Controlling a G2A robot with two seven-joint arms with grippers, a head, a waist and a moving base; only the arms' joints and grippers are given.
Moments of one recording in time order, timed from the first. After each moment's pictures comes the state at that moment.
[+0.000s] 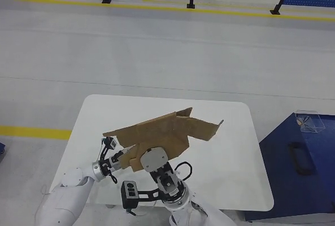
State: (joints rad) left arm 0.98 -1.24 -1.20 -0.84 -0.55 -0.52 -1.16; right arm -1.18 -1.34 0.67 -1.69 2.73 0.78 0.60
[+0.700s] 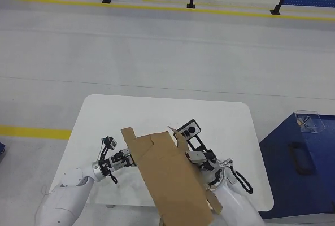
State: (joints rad) left arm 0.98 -1.24 -1.20 -0.84 -0.55 -0.52 -1.16; right arm -1.20 -1.32 1.11 -1.80 1.25 -0.14 1.23
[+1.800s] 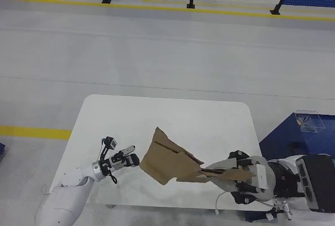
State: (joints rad) left arm 0.98 -1.24 -1.20 -0.84 -0.55 -0.52 -1.16; right arm -1.29 -1.26 1.69 -2.33 -0.22 -1.01 0.80
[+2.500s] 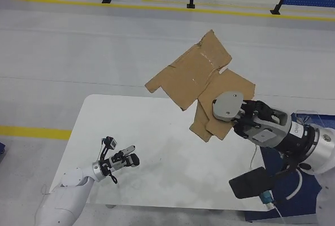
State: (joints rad) left arm 0.98 -1.24 -1.20 -0.84 -0.55 -0.52 -1.16; right arm -1.02 -0.99 1.61 -2.35 -2.37 -0.76 -0.60
